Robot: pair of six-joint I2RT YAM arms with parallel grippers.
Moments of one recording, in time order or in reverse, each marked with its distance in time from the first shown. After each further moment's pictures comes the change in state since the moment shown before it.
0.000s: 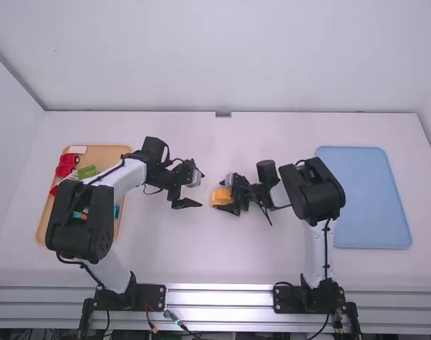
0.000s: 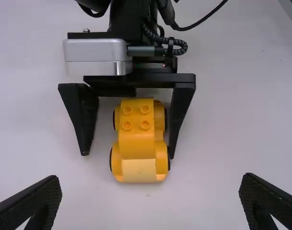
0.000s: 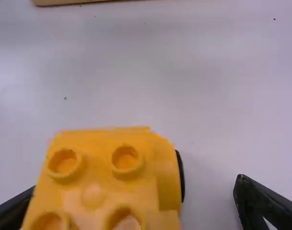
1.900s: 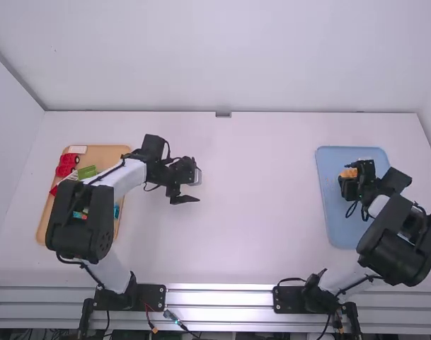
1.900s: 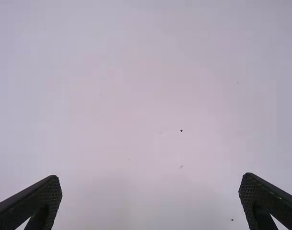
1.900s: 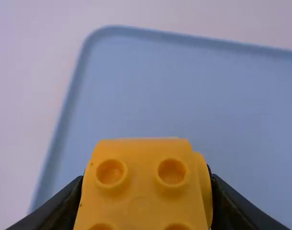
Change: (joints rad) left arm 0.000 0.000 0.000 0.092 -0.142 0.000; right arm -0.939 -0.468 -0.054 -0.444 0.559 0.133
